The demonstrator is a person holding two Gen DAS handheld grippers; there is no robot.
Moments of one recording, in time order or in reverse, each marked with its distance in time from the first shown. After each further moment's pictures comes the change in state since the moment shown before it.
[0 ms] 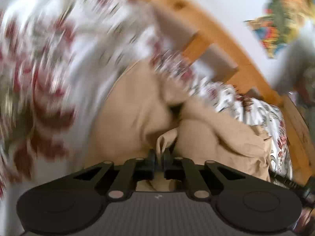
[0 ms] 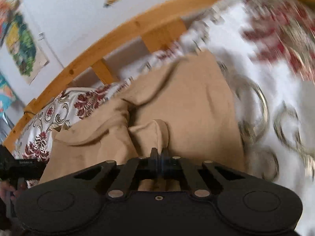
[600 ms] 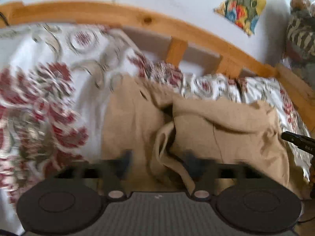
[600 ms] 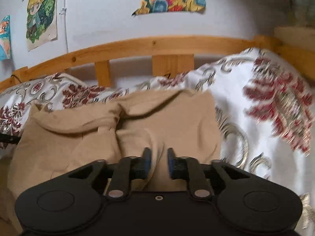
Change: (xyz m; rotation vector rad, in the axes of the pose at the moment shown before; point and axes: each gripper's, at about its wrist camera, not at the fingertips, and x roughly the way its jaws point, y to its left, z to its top) left arm -0.032 -0.019 -0.032 0.239 -0.073 0.119; right arm -0.018 0.032 -0.017 -0.276 -0.128 -0.205
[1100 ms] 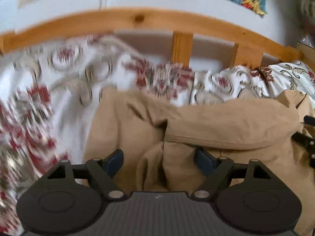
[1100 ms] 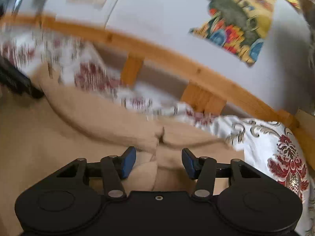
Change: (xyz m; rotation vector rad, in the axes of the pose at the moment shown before) left arm 0.078 -0.040 0.013 0.098 0.013 0.192; right arm 0.046 0.094 -0.014 -0.450 -0.058 -0.082
